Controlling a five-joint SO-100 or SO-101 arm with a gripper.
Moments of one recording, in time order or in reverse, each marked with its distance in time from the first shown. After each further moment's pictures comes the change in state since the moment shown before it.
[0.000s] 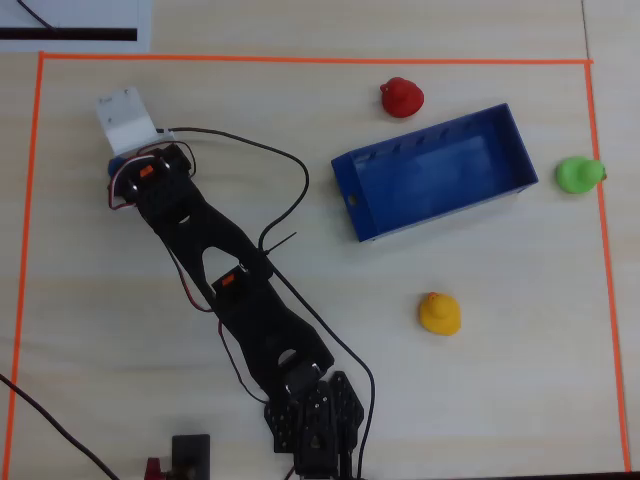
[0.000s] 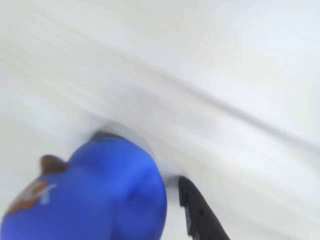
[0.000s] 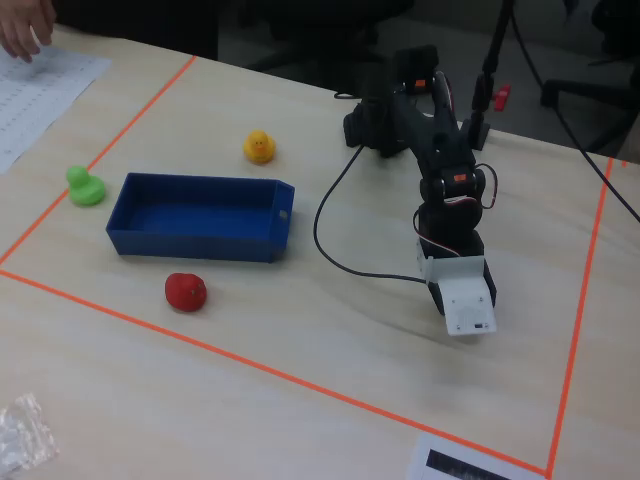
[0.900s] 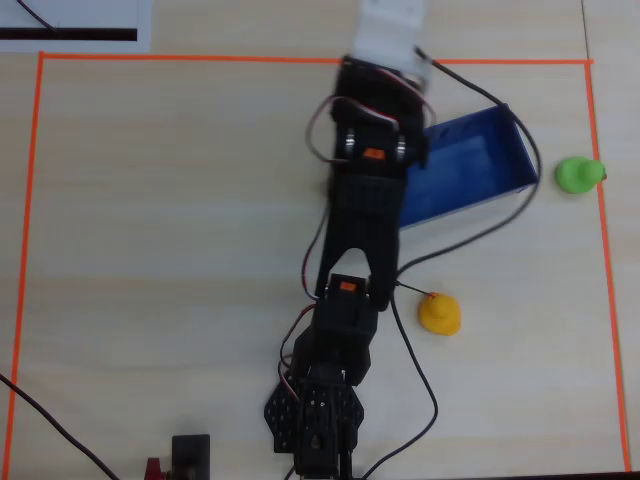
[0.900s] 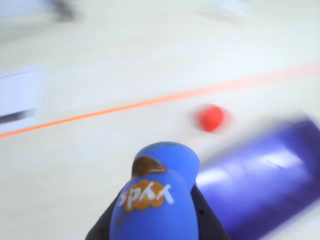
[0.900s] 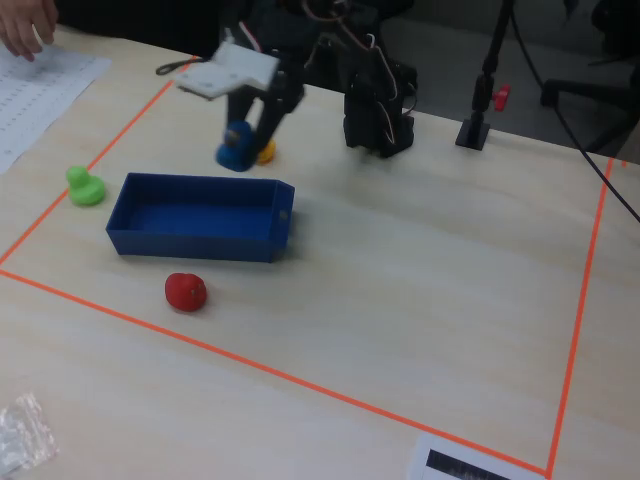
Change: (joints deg) arm 48.5 22.9 -34.7 32.9 -6.2
